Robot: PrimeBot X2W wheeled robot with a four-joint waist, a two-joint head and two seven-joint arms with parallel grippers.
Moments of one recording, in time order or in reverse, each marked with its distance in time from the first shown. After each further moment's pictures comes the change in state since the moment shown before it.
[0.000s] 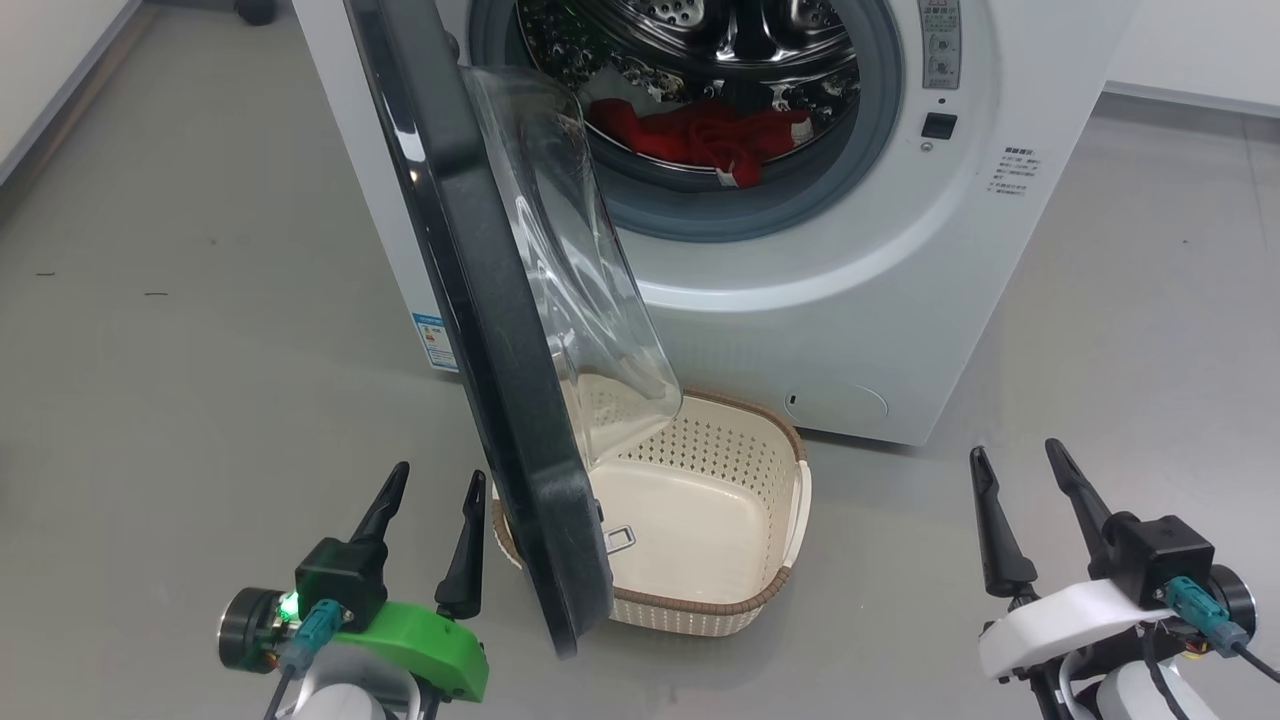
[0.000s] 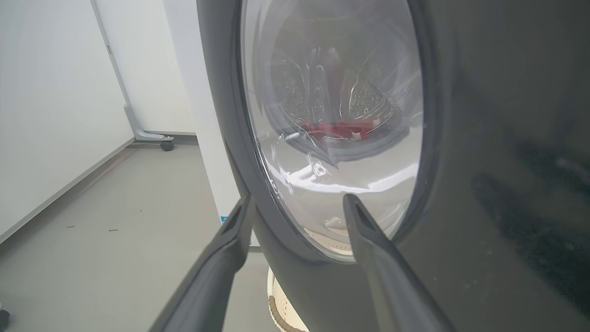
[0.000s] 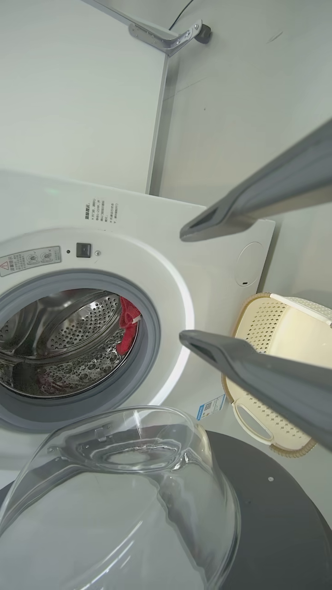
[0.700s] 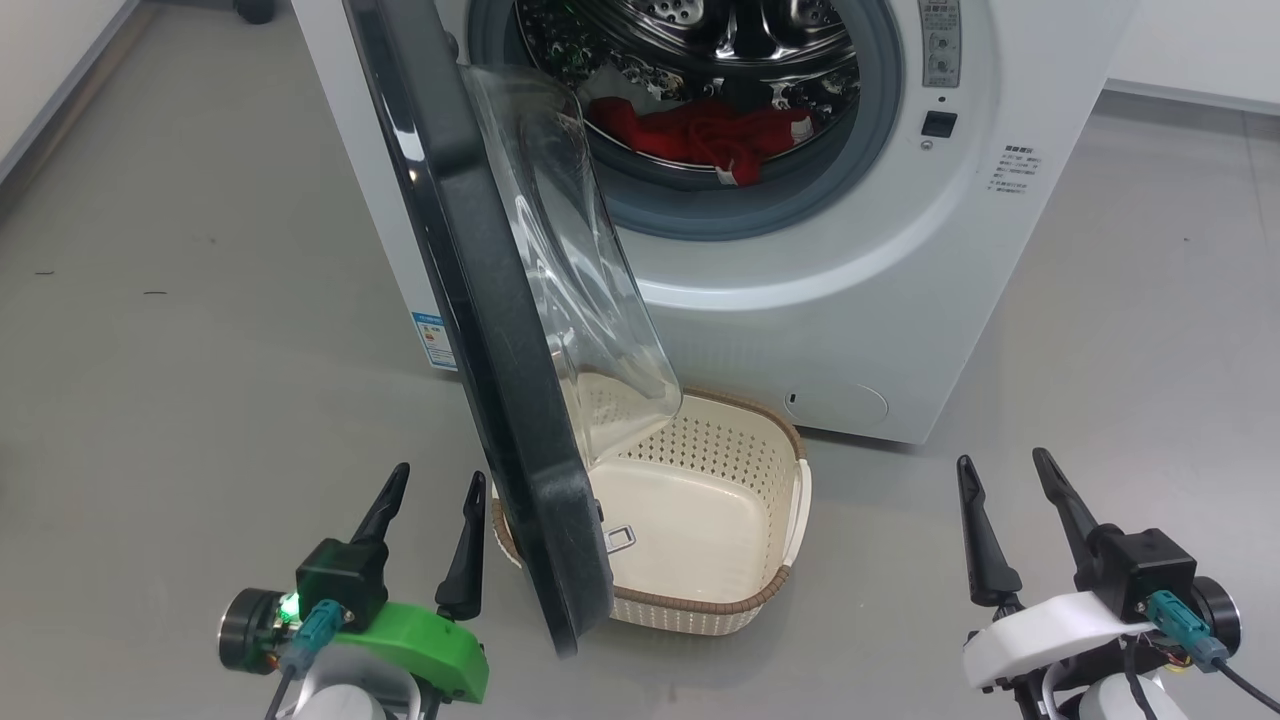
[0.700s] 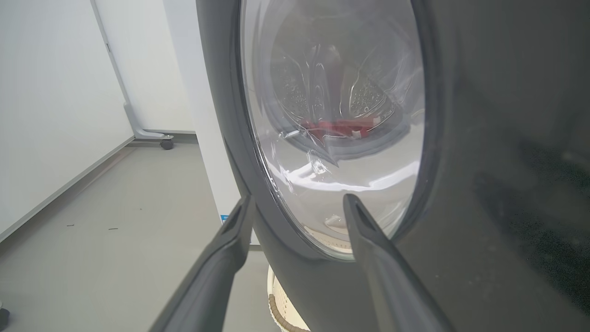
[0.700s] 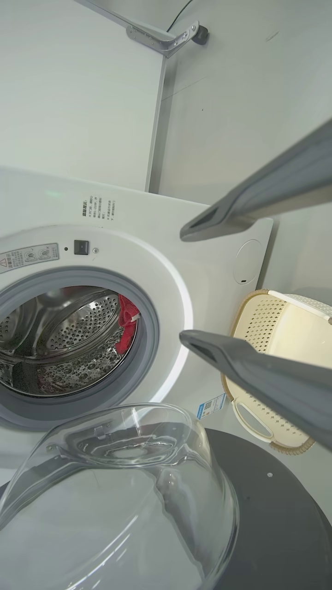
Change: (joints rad) left arm 0.000 0.000 -0.001 0.003 0.000 0.000 0.000; right arm 0.023 0.061 -0.030 -0.011 -0.069 0.005 0.000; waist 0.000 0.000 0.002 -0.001
